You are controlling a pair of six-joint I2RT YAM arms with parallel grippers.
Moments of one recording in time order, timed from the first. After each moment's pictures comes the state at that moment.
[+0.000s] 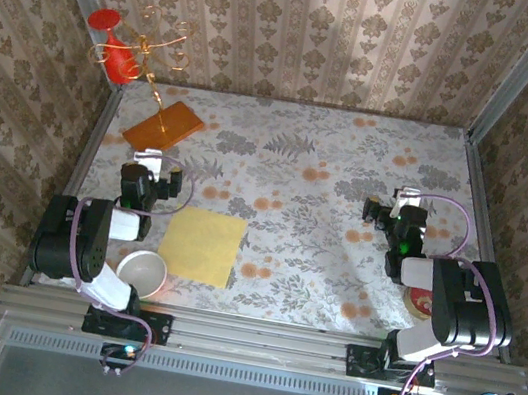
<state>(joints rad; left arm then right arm) -0.02 1.54 0.38 0.78 -0.05 0.08 0.02 1.52 0.39 0.74 0.12 0.06</state>
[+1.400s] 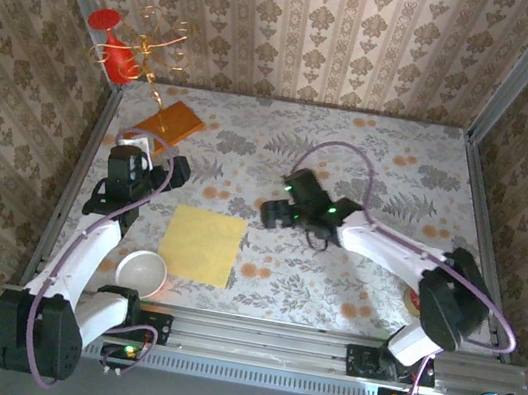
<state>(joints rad) -0.09 1.00 0.64 -0.17 0.11 -0.41 0.78 1.62 1.12 -0.43 0.14 0.41</state>
